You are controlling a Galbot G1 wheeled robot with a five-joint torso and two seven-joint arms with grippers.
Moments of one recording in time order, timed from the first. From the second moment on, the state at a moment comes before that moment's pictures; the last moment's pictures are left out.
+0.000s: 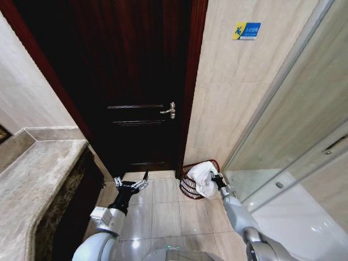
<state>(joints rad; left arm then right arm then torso) 1.83 -1.61 -0.61 -2.43 -0.12 0.16 0.21 -0.69 1.36 0.56 0.43 0.30 0.63 -0.51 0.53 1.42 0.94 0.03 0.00</state>
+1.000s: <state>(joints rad) 1.83 -1.61 -0.61 -2.43 -0.12 0.16 0.21 -0.69 1.36 0.56 0.41 0.29 0.64 -0.45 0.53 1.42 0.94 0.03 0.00</state>
